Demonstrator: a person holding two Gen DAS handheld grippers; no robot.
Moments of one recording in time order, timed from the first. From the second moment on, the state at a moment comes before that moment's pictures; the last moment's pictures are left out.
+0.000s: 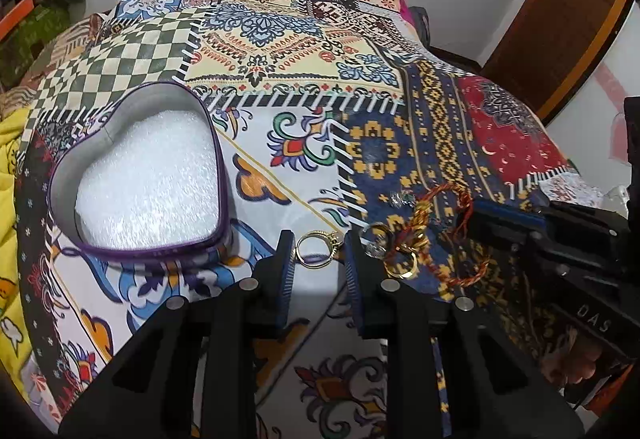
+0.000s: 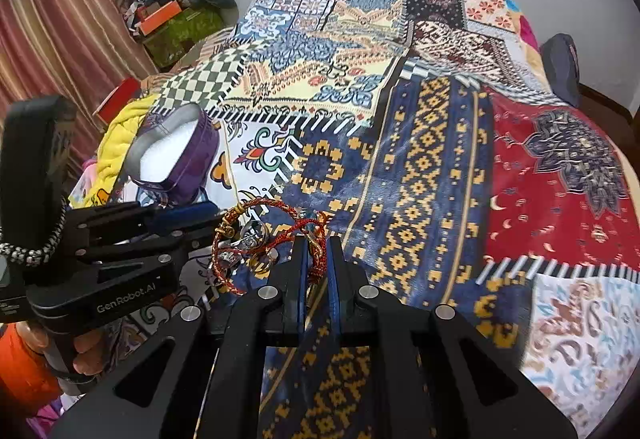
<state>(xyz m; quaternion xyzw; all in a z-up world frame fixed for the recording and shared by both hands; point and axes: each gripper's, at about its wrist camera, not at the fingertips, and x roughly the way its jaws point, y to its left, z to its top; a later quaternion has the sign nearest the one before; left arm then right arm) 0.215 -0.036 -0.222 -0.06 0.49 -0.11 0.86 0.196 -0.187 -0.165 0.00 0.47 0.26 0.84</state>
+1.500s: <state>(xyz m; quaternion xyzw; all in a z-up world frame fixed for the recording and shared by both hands) 0.117 0.037 -0.147 -0.07 0.41 -0.04 0.91 0.149 -0.110 -0.178 -0.05 0.51 0.33 0.79</state>
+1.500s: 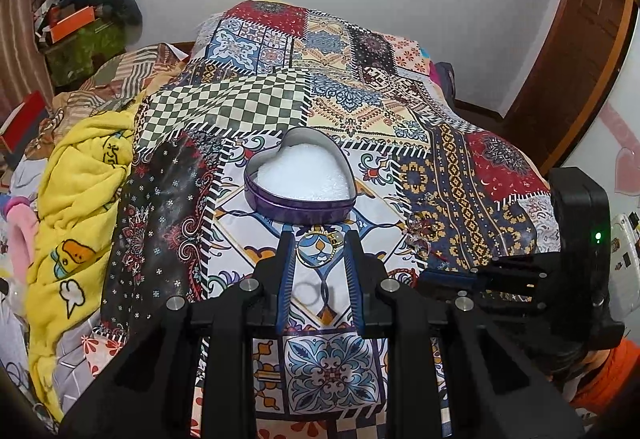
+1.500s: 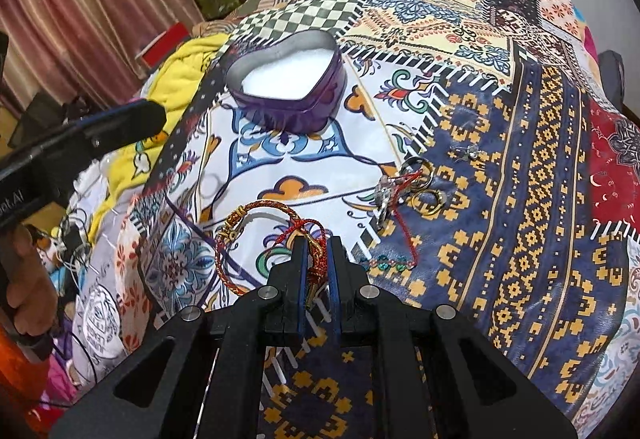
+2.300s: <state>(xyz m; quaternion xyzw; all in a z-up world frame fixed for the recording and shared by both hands) 0.096 0.057 -0.154 -0.08 0.41 -0.02 0.91 0.118 -0.107 -0.170 -0.07 0.53 0.33 0.78</state>
